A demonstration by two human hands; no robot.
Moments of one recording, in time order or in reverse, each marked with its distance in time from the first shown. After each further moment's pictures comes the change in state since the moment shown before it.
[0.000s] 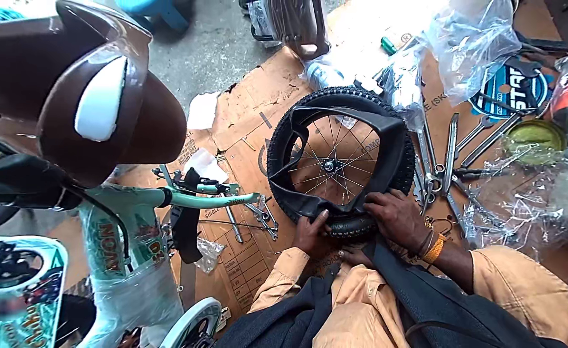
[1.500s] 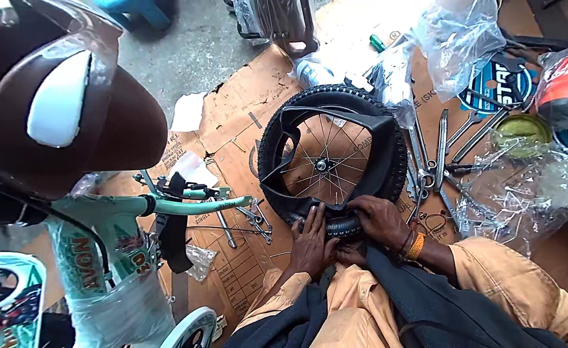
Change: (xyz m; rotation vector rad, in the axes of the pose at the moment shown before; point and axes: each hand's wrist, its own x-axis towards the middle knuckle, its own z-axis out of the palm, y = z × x) left_hand -0.026 -0.032 0.006 1.574 0.013 0.571; right_hand -0.003 -0.031 0.028 0.301 0.098 0.198
